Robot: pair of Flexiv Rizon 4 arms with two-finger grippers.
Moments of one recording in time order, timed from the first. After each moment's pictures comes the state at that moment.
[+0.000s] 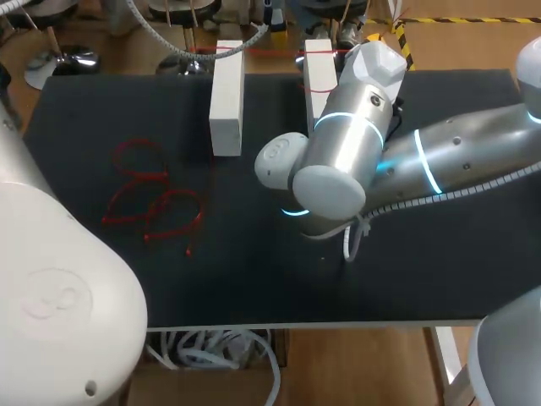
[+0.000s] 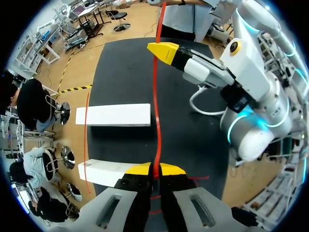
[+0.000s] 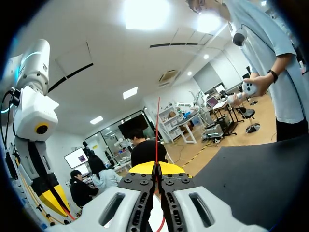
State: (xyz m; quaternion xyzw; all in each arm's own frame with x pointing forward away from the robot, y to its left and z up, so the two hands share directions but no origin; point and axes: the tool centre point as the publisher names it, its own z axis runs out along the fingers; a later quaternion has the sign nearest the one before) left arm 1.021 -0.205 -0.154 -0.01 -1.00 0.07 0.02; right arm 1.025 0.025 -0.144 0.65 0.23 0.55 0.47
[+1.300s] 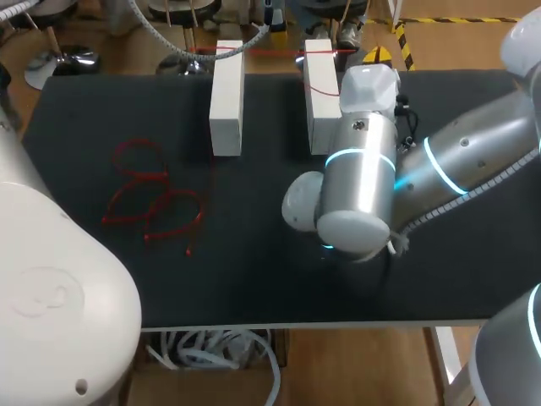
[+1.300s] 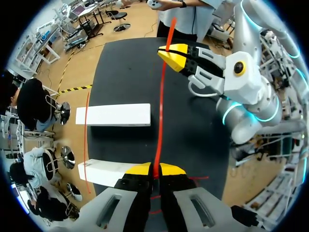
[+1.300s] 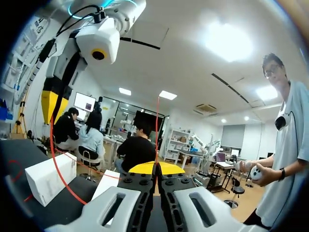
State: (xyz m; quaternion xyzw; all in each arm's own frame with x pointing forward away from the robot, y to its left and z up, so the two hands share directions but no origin) left arm 1.021 -0.205 -0.154 -0.01 -1.00 0.07 0.02; right arm 1.009 0.026 -0.155 0.45 0.47 0.40 0.65
